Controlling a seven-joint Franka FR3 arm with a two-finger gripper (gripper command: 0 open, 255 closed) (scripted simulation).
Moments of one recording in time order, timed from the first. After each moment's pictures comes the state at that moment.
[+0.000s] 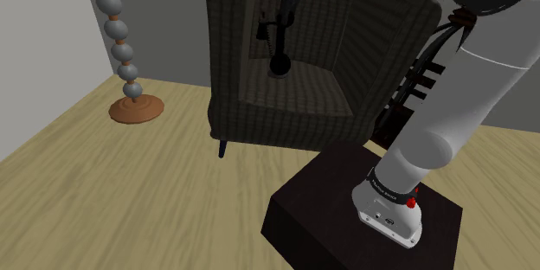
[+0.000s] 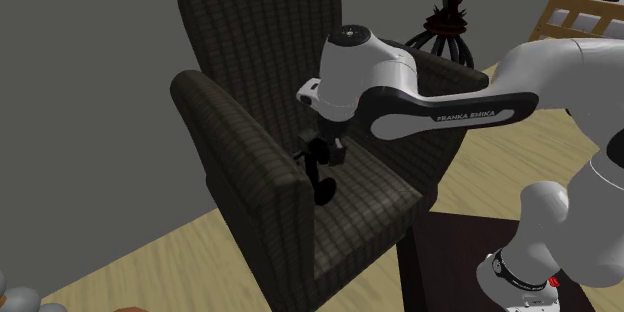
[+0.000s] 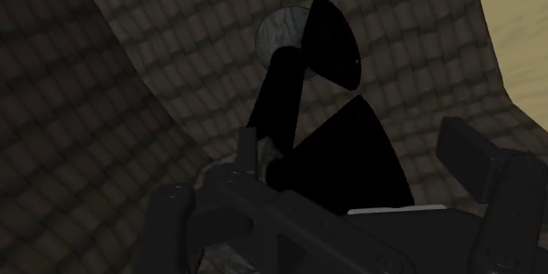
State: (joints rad) arm 0.02 0.01 -0.12 -1.71 -0.20 1.81 -0.41
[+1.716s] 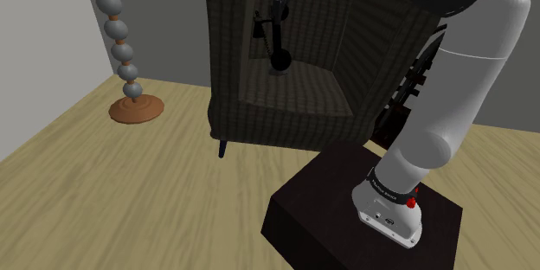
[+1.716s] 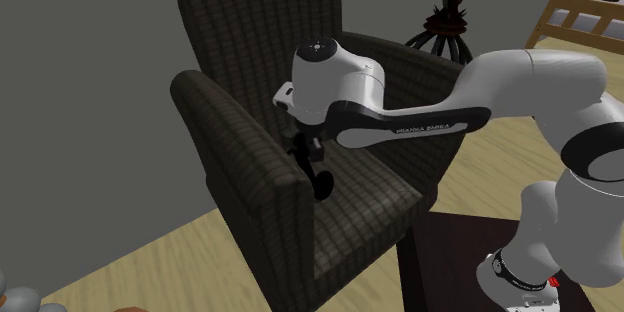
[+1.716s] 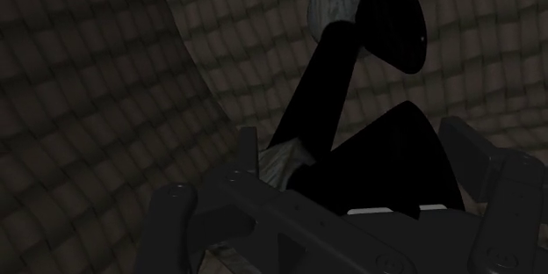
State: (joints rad) arm 0.01 0.18 -0.11 -1.53 -0.28 1.83 -0.49
